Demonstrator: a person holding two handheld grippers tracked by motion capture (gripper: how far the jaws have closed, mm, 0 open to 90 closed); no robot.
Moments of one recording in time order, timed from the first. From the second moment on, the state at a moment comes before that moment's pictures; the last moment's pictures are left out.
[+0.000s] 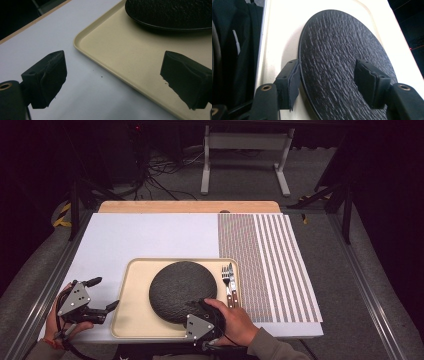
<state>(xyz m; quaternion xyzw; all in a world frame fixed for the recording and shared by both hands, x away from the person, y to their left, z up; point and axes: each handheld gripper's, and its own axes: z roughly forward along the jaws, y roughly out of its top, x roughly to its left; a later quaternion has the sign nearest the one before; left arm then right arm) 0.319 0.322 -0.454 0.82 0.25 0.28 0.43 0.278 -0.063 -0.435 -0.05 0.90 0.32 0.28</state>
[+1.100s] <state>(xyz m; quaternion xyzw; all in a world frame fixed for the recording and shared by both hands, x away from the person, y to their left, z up) 0.318 0.324 -0.452 0.82 0.25 0.28 0.43 0.299 -0.081 -0.417 0.05 0.87 0.38 0.32</state>
